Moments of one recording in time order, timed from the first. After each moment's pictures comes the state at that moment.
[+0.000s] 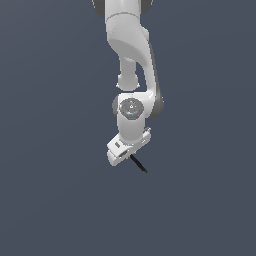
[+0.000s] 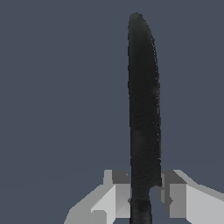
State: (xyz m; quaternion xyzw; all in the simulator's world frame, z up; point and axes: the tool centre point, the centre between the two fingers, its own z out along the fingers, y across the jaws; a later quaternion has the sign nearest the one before) arm 0.032 0.010 0.072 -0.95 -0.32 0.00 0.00
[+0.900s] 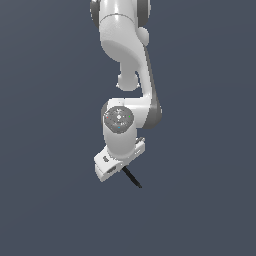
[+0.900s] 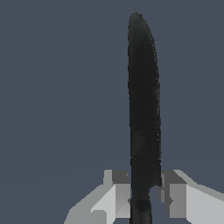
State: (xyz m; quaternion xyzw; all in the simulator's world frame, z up) arm 0.098 -0.021 0.101 -0.95 -0.32 0.00 0.00
